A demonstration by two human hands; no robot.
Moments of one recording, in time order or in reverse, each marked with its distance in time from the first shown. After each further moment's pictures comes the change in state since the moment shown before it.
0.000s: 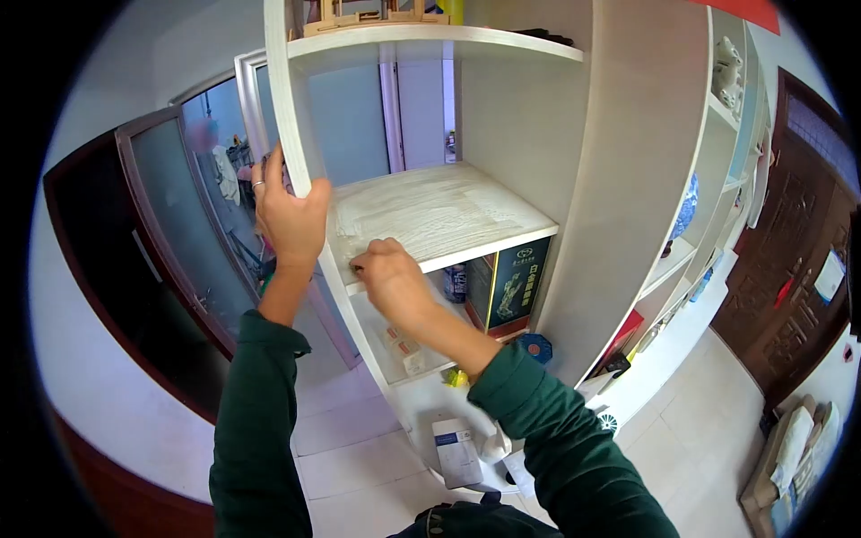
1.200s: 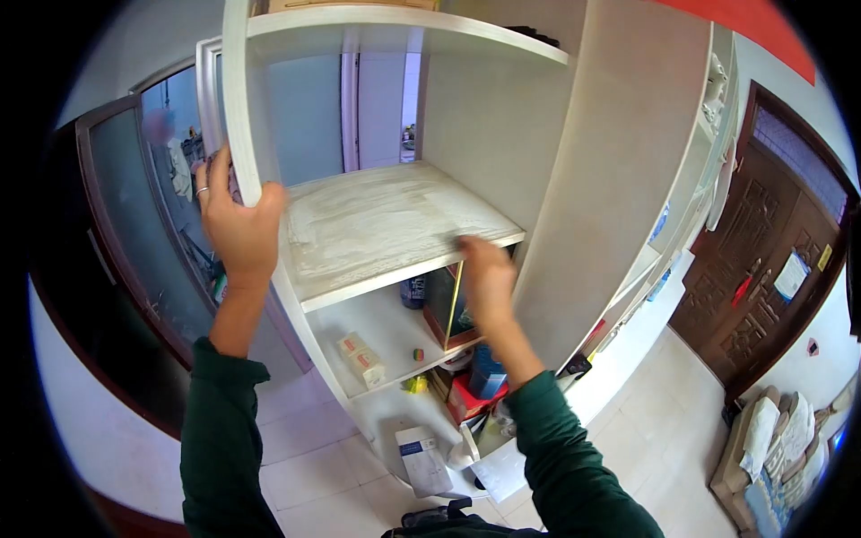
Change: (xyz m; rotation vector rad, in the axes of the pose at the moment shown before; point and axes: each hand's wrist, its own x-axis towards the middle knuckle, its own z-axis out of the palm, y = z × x) left_hand -0.002 -0.001 0.005 -0.071 0.058 0.028; right_hand -0.073 0.119 -0.070 -0.462 0.410 0.158
